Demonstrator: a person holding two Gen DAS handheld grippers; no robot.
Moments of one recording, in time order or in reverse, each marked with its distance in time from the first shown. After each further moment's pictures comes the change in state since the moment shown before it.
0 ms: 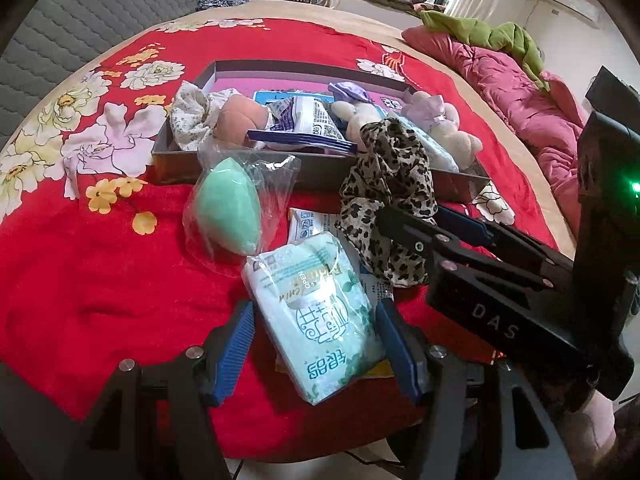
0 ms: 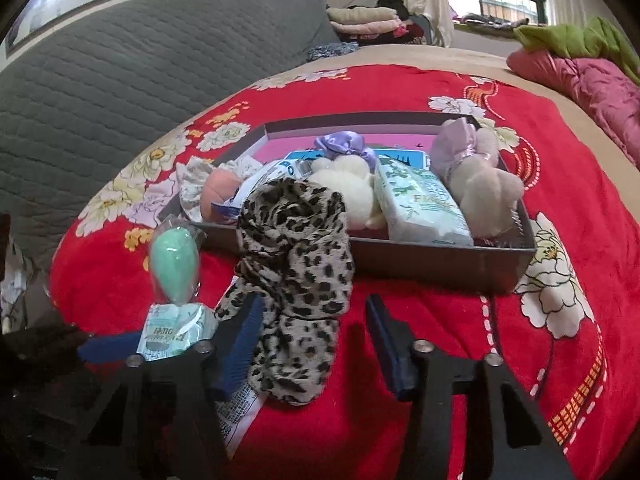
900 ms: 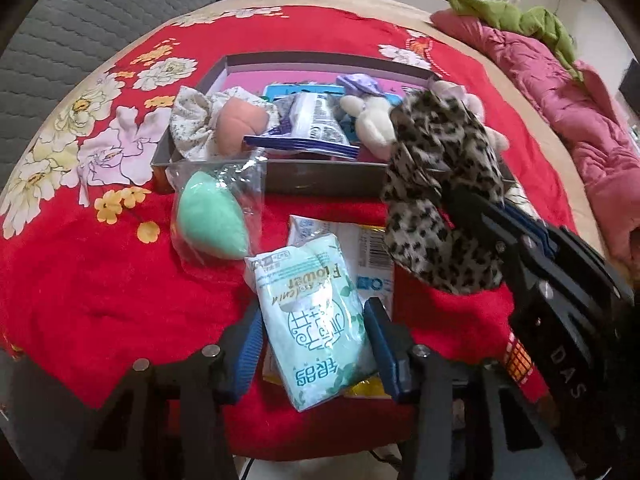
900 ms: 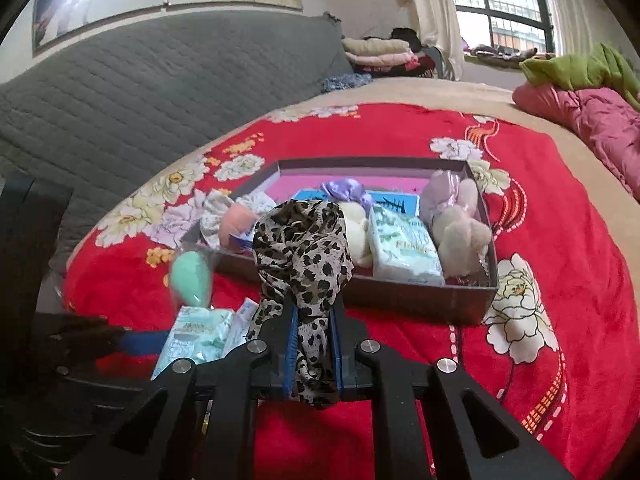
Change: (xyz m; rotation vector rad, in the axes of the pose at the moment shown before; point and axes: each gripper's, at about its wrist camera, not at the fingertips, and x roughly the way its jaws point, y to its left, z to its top) left arm 0.008 -0.025 0.016 -0.018 0.067 0.137; right arm -0.045 -0.004 0.006 -0.051 -0.136 0.026
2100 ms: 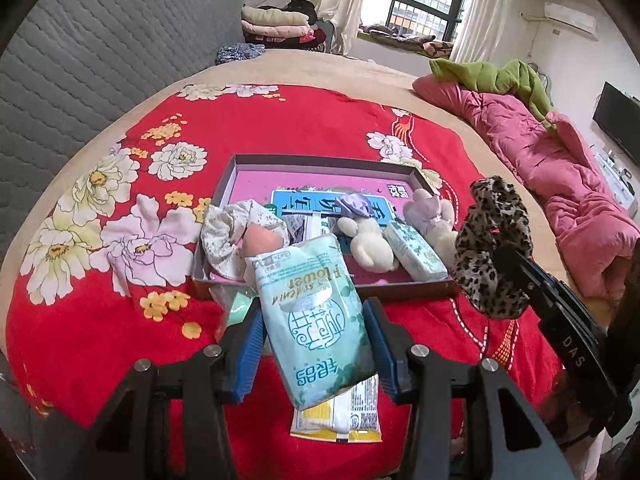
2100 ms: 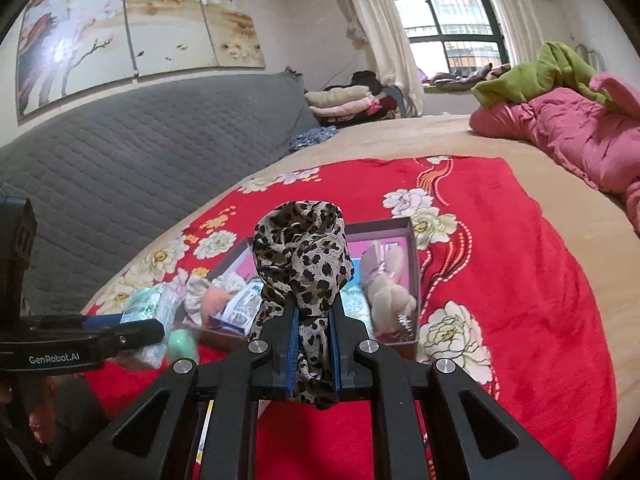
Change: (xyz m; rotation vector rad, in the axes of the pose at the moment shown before) left arm -0.063 0.019 0.043 0.007 -0.239 -0.050; right arm -0.055 -0.040 0.023 0.132 -0.194 -0.069
